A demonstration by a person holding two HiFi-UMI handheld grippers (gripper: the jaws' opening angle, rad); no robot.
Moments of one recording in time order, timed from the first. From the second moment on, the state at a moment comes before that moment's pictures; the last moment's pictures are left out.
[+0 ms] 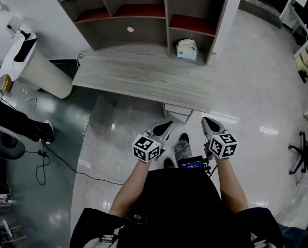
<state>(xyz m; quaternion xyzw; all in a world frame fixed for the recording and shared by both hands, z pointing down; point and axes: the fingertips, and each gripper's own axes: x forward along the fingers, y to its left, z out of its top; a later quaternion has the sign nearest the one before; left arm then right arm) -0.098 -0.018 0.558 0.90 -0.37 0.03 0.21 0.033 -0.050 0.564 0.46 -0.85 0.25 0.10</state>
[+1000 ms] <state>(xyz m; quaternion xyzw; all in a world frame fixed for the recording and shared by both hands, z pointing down) -0.088 0.004 0.560 0.92 -0.35 0.04 0.19 0.041 -0.021 0.557 0.47 -0.84 0.23 0.10</state>
